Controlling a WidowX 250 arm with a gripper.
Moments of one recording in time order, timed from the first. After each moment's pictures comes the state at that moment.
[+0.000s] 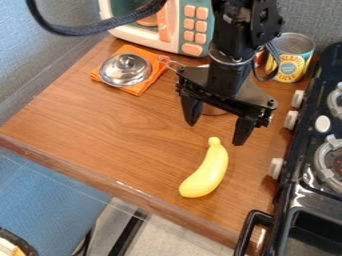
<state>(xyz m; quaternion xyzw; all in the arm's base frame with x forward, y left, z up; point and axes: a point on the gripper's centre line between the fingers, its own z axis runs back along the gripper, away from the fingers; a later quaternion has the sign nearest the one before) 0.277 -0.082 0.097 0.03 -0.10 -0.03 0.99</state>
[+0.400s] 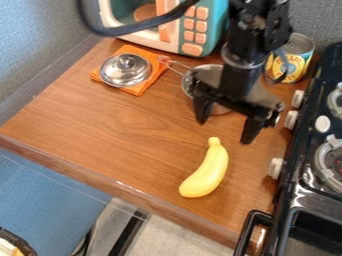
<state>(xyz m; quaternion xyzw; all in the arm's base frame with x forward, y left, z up) 0.305 -0.087 0.082 0.04 -0.09 -0.04 0.99</state>
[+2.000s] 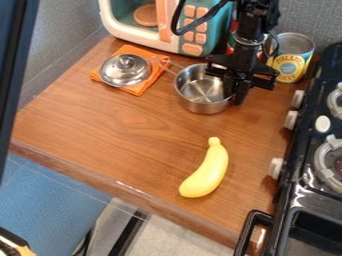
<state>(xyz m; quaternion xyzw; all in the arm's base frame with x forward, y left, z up) 0.418 -0.062 0.026 0.02 -0.05 0.05 1.00</state>
